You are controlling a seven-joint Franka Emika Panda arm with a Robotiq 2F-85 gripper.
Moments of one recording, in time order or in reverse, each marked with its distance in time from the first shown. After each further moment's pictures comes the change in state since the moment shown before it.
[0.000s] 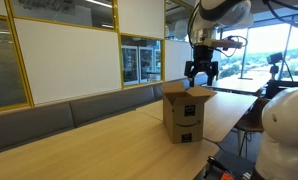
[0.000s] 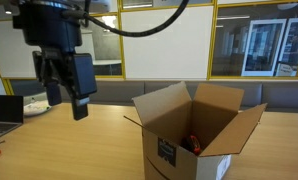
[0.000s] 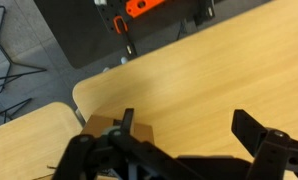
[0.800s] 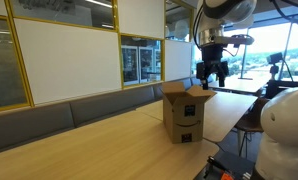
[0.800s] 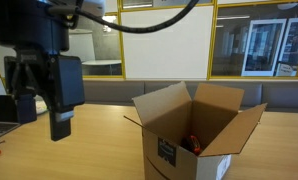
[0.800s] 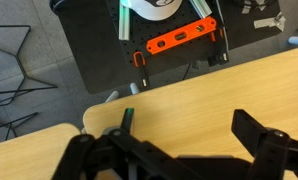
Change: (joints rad) arm -0.028 -0.037 0.008 -0.002 -0.022 -0.169 -0.110
